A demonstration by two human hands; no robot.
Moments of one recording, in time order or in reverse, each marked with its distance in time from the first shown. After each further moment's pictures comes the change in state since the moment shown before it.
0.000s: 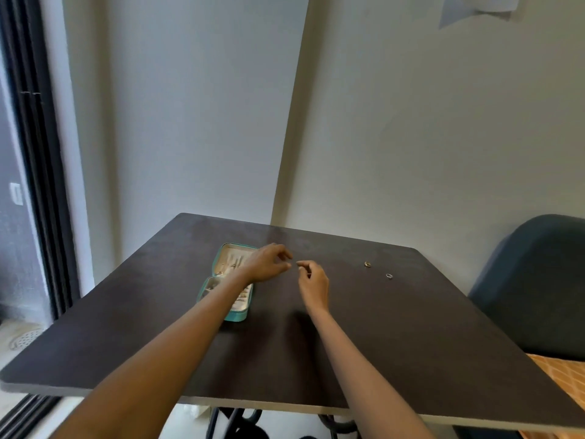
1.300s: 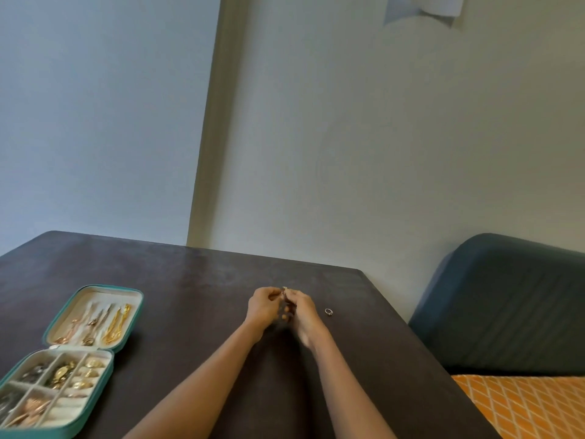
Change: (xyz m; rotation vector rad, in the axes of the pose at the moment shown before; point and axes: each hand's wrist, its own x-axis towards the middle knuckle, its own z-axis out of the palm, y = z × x) left_hand 0.150 0.066 0.171 -0.742 0.089 -0.362; right_hand 0.128 0.090 -0.094 0.566 -0.176 0.476
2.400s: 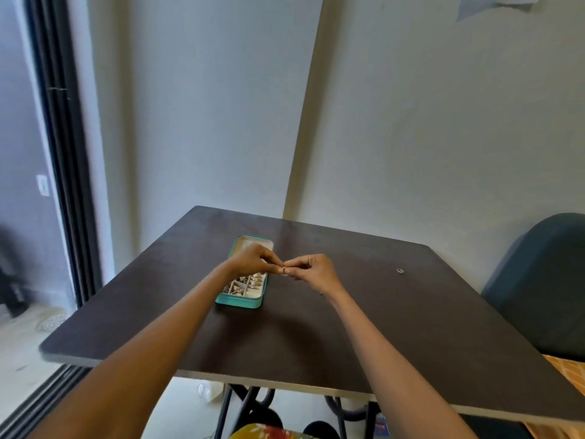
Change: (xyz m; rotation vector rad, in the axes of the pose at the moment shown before) left_hand -0.148 0.005 -0.251 0.542 -0.208 0.233; right_hand -0.145 0.016 0.135 -0.537 -0.351 -0.483
